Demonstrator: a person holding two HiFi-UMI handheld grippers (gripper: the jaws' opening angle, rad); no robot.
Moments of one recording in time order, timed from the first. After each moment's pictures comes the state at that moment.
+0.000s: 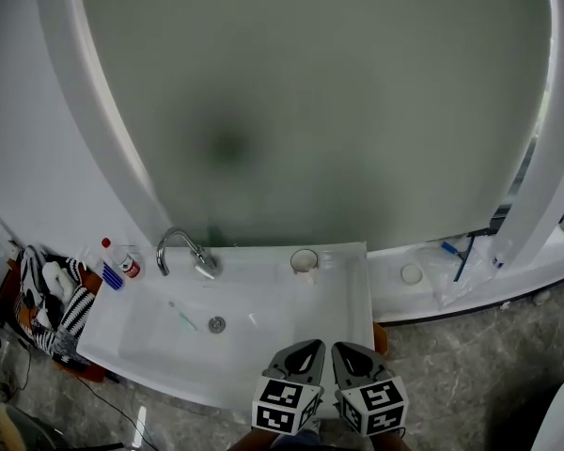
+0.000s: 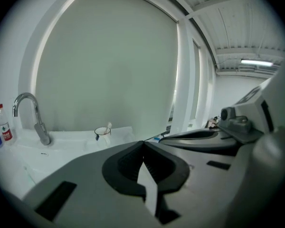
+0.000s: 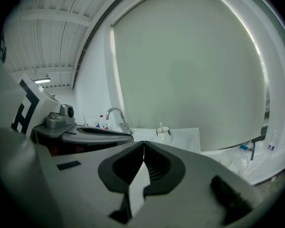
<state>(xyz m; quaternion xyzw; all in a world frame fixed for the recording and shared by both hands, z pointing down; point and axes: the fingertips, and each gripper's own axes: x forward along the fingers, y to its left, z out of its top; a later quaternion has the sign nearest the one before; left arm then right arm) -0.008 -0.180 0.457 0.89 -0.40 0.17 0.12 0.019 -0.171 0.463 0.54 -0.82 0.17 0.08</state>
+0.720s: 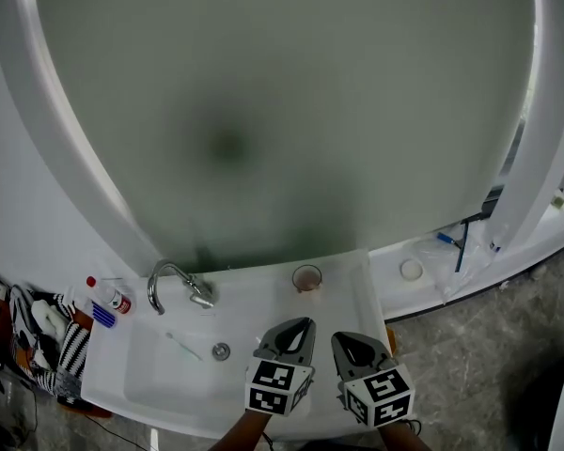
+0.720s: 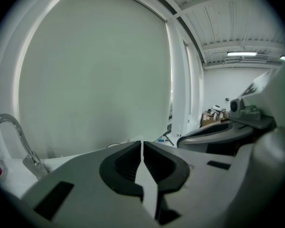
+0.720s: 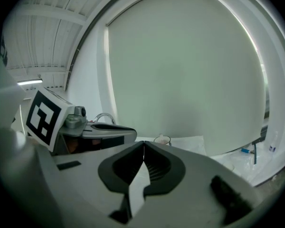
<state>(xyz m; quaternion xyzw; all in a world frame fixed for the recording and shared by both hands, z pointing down) -0.034 -0.289 0.445 0.92 -0.35 0.19 0.06 -0.003 -0.250 0.449 0.57 -0.80 0.17 0.07</state>
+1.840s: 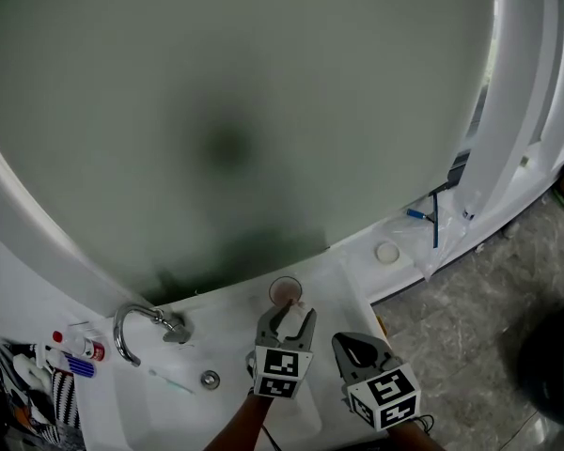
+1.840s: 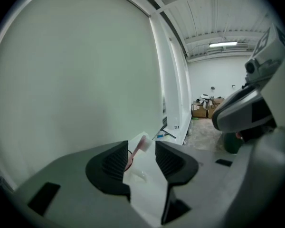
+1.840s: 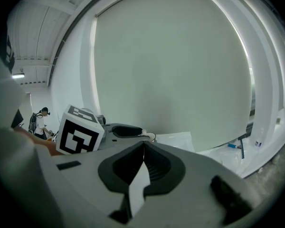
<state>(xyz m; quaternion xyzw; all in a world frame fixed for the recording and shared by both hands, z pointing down) 0.007 -0.375 0.506 0.94 -0.27 0.22 -0.01 0.021 -0.287 0.475 0.63 -0.74 0.20 0.09</state>
